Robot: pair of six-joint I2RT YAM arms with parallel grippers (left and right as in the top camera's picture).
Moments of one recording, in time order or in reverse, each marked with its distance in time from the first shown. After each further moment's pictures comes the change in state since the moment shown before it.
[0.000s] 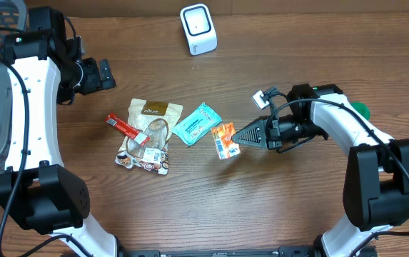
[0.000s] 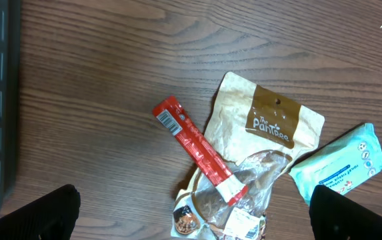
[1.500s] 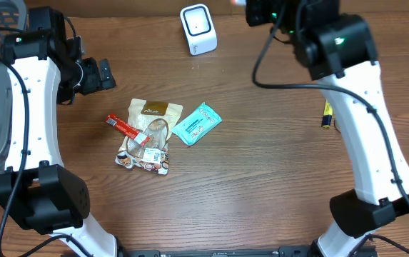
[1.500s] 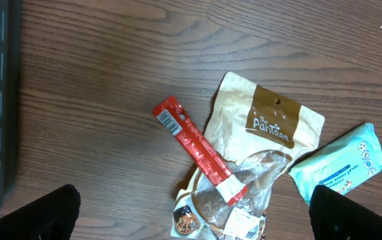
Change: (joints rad) left arm 0.000 0.000 0.000 0.001 0.000 0.000; right arm 0.256 0.006 1.046 0.387 1.526 0.871
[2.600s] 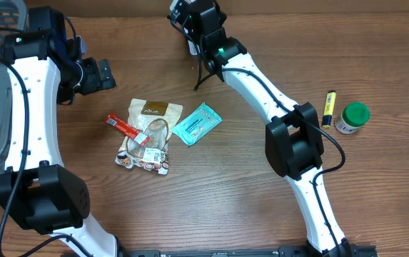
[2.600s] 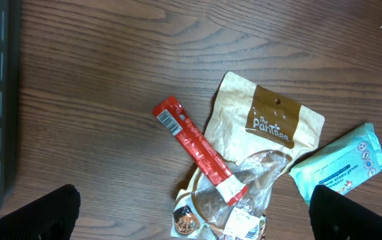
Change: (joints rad) left arm 0.000 0.000 0.000 0.000 0.000 0.000; right arm 0.108 0.629 0.000 0.625 0.275 -0.864
